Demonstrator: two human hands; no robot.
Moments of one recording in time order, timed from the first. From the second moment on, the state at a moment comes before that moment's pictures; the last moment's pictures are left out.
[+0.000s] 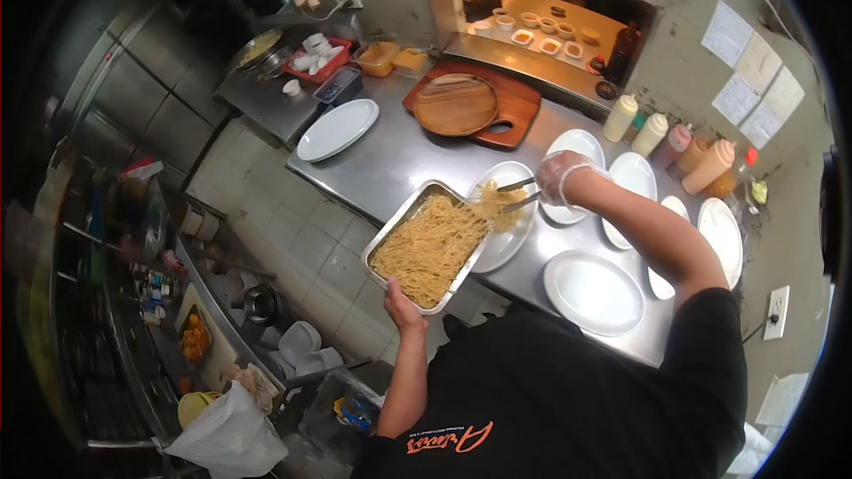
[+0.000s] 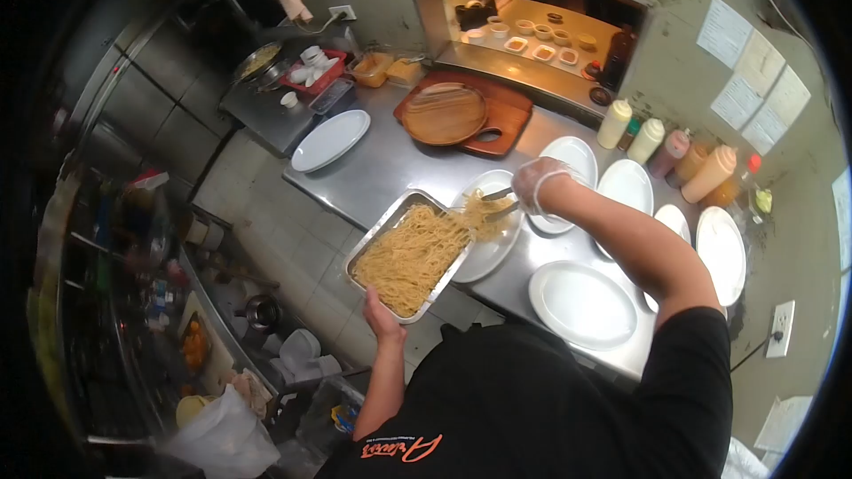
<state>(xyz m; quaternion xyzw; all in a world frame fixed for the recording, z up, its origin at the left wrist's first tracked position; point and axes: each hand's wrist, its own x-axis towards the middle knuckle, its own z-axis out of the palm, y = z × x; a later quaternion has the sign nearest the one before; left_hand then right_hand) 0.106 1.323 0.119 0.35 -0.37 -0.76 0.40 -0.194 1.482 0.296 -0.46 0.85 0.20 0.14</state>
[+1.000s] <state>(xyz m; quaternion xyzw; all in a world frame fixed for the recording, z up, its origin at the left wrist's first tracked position) 0.114 1.327 0.130 0.37 -0.36 -0.76 0.39 -0.188 1.513 0.302 -0.46 0.88 0.08 0.12</state>
